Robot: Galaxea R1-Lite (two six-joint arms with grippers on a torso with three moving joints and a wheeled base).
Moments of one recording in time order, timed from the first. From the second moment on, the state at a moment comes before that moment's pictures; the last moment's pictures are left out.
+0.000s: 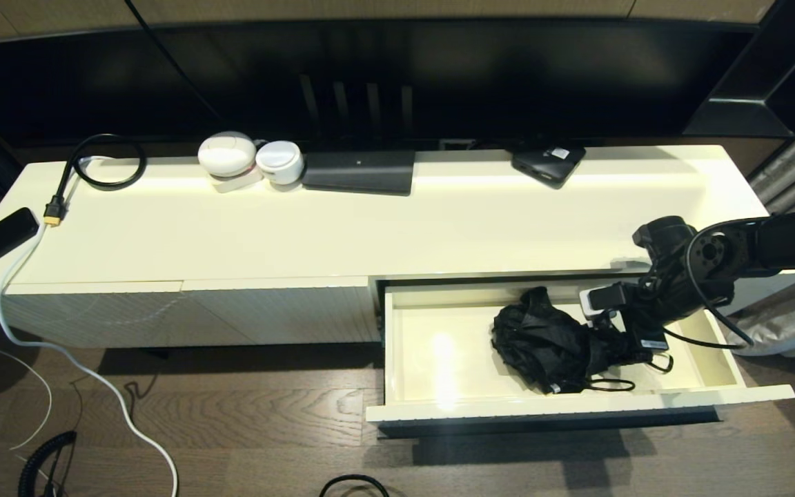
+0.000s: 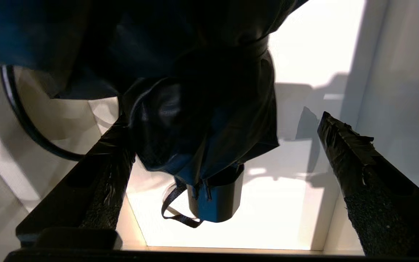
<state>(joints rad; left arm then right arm) 0.00 0.00 0.00 -0.01 0.02 -0.06 -0.01 2.20 -1.58 0.45 0.15 -1.45</state>
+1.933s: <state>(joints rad) 0.00 0.00 0.00 -0.01 0.02 -0.06 0.04 2.24 -1.62 0.45 0.15 -1.45</state>
